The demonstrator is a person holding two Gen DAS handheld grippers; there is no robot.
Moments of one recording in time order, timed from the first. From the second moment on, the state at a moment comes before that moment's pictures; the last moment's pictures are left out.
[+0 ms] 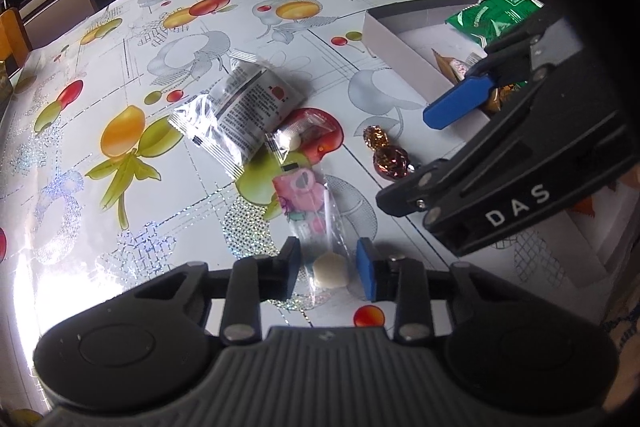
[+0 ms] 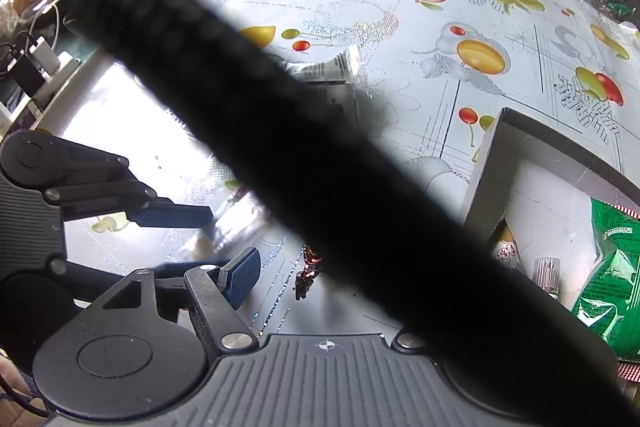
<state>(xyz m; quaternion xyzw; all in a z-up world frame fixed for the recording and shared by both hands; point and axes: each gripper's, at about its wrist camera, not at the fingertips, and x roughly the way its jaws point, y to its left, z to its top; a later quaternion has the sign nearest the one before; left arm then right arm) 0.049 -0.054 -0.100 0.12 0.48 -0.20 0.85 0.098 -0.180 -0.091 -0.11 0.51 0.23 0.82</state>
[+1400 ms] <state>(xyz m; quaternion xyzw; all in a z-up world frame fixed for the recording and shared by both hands) 0.040 -0.028 -0.092 0.10 0.48 -0.18 0.85 0.097 -0.164 -0.101 -0.14 0.50 0.25 0.82</state>
